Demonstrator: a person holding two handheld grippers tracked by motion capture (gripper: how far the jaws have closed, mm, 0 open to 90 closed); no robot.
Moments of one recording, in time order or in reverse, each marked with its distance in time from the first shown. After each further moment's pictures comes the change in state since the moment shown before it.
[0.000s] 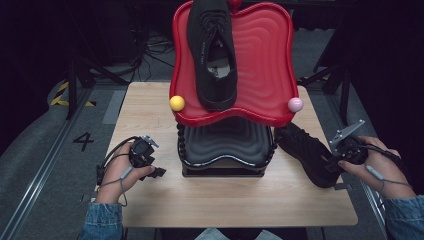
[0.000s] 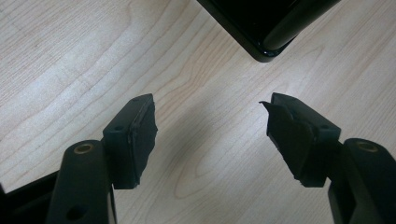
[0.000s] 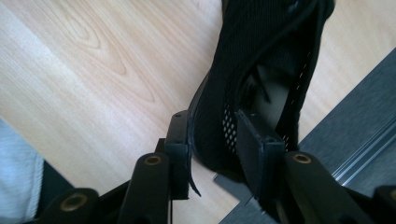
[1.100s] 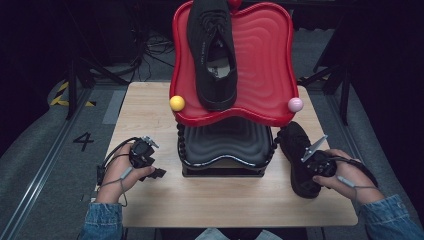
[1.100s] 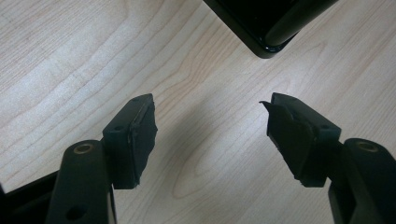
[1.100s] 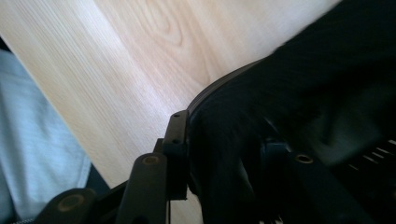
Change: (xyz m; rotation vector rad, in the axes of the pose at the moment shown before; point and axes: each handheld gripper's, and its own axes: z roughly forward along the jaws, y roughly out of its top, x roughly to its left) left arm 0.001 -0.001 0.004 0.013 -0.009 -0.014; right arm 0.042 0.020 0.062 0.095 0.215 -0.119
